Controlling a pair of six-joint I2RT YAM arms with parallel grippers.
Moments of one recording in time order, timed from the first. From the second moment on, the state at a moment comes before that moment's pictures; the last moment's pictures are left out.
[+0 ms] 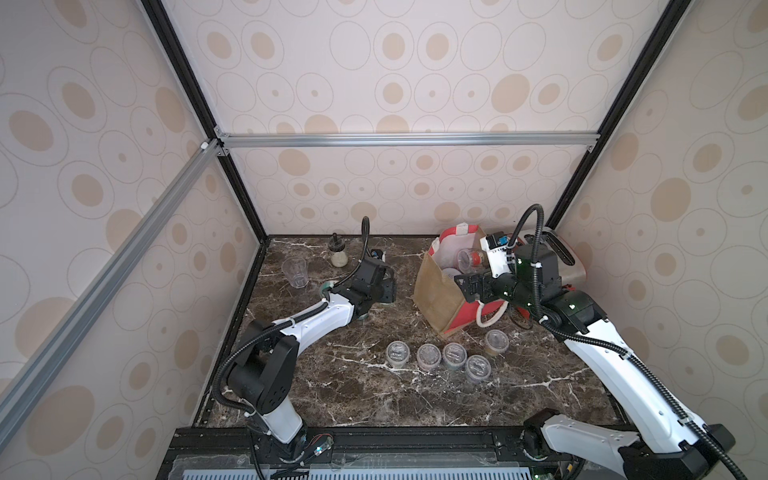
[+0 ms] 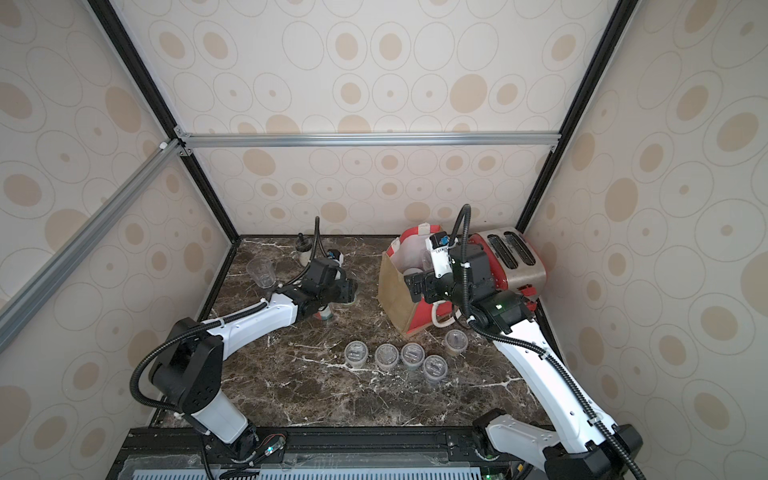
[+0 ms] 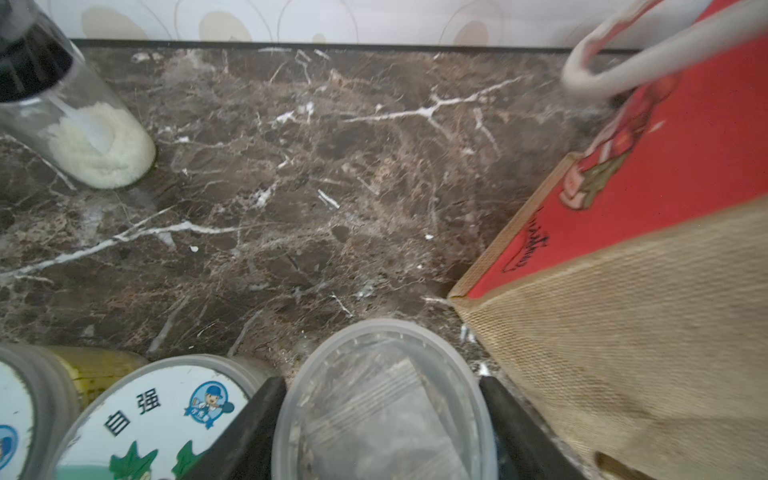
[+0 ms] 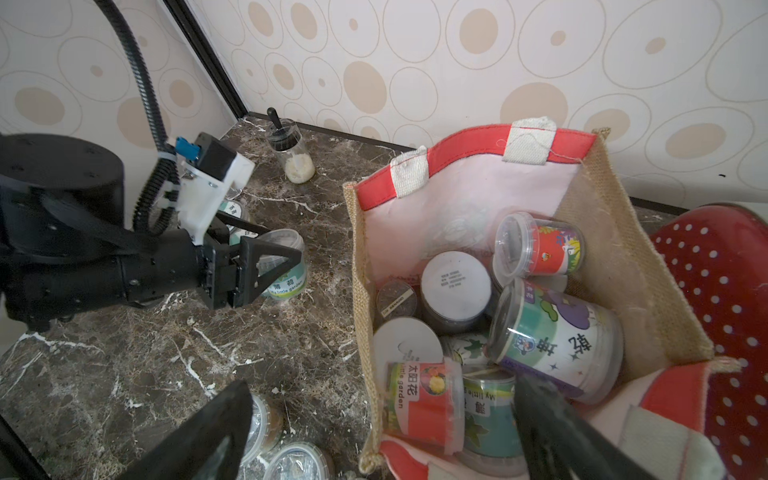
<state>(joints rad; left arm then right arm) -0.57 1.69 1.12 -0.16 -0.17 -0.34 0.43 1.12 1.24 -0.63 -0.07 0.12</state>
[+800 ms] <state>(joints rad) -0.66 1.62 1.26 -0.25 -0.25 -0.33 0.20 1.25 1.33 -0.77 -0.07 0.24</state>
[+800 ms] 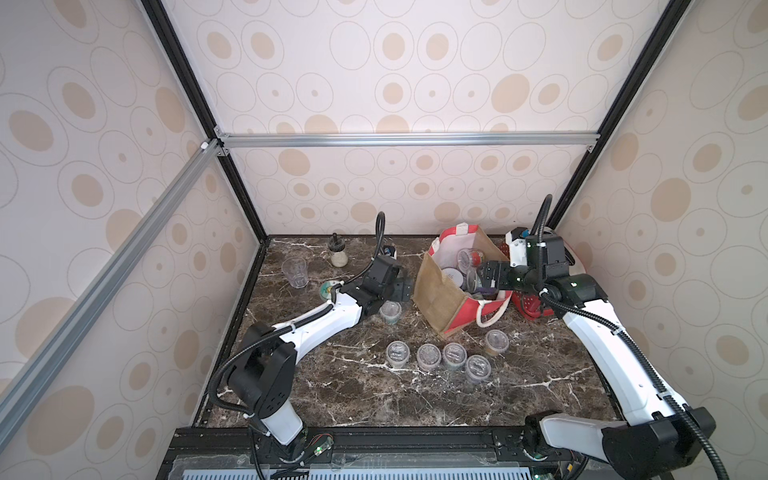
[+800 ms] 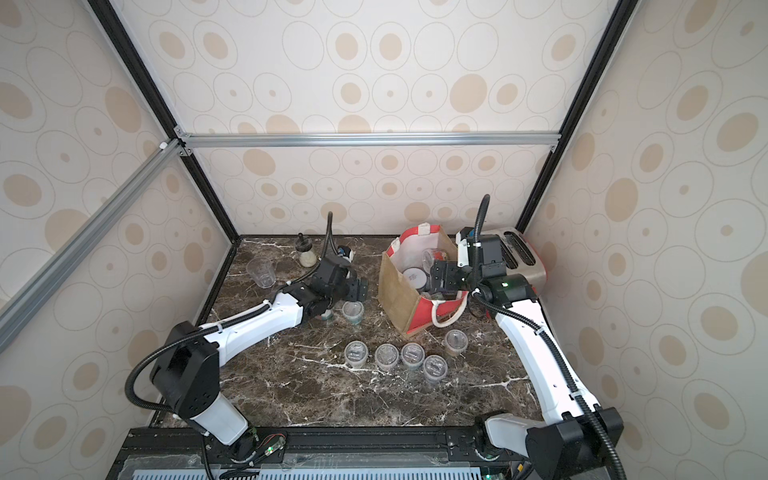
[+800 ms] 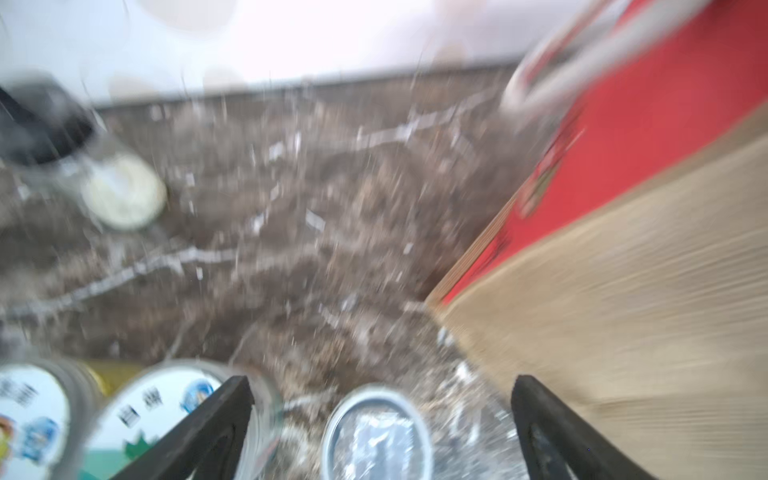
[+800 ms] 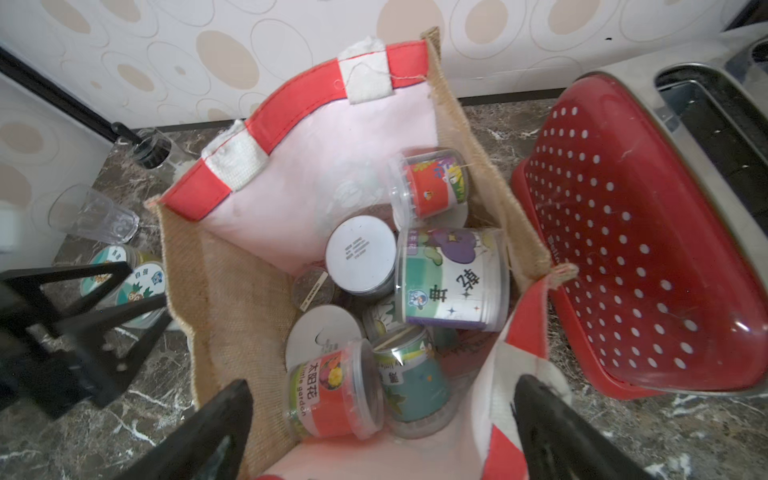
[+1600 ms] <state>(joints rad) -0.73 2.01 1.84 -0.42 -0.14 -0.26 0.18 1.85 1.76 -0.88 -0.11 0.27</state>
